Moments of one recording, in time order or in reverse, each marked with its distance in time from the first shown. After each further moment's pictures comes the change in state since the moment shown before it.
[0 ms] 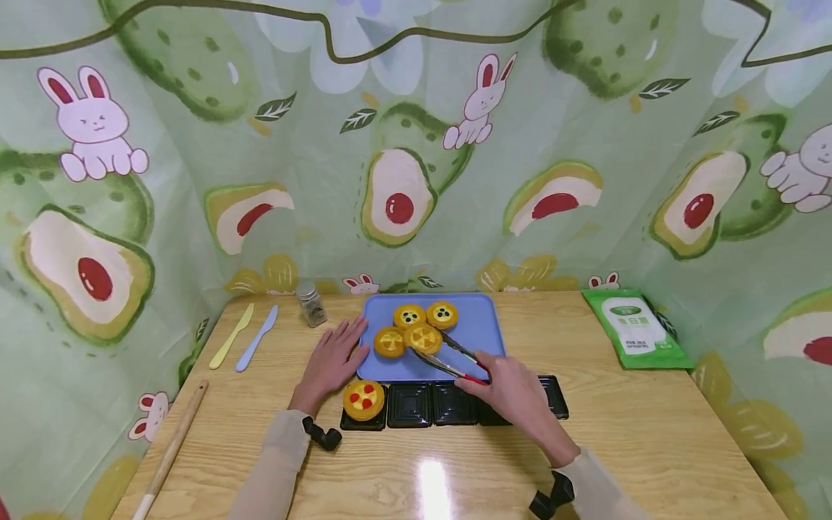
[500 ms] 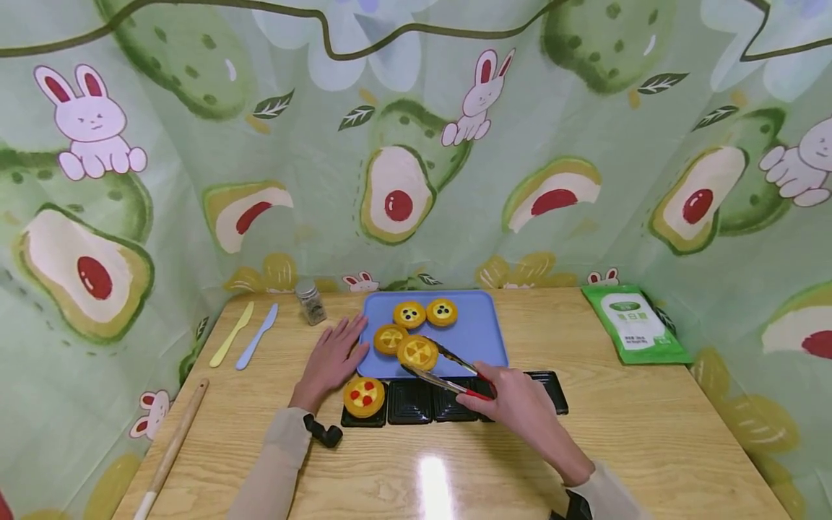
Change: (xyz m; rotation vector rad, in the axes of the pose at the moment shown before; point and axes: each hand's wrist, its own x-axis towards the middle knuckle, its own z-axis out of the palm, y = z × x) left_hand -0.001 -0.001 0.000 -0.002 -0.015 -0.004; right_hand -0.028 -0.014 -0.014 -0.030 -0.033 -0.019
